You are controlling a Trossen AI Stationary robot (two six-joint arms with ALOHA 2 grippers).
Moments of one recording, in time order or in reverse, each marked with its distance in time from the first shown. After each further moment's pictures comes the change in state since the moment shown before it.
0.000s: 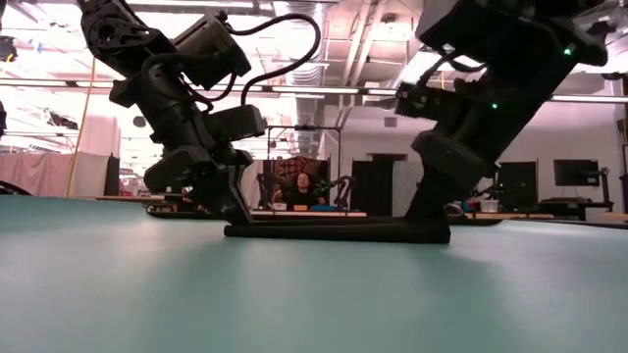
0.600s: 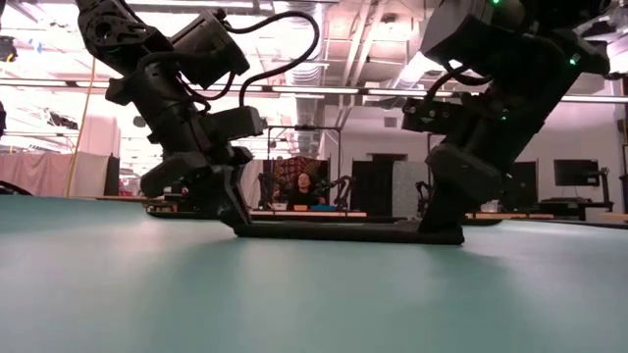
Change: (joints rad) left arm -0.017 -0.002 -0.001 -0.011 -0.048 0.043; right arm -0.009 0.000 -0.035 0.008 -0.070 0.007
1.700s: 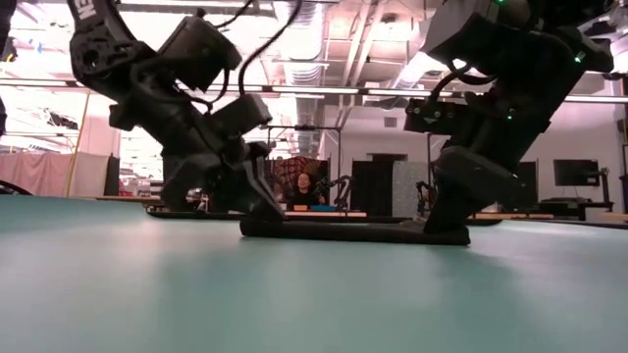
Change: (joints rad) left arm -0.019 0.099 -0.074 0.445 0.045 0.114; right arm 0.013 0.000 0.000 0.003 -0.022 -0.037
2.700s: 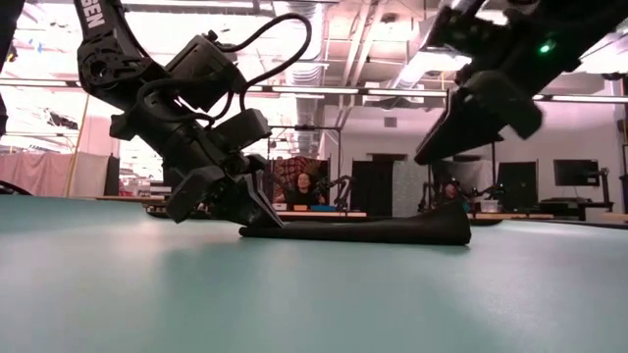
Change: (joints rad) left arm 0.030 0.049 0.002 -0.085 0.007 -0.074; right arm 0.121 -0.166 0.000 -0.007 0.271 -0.254
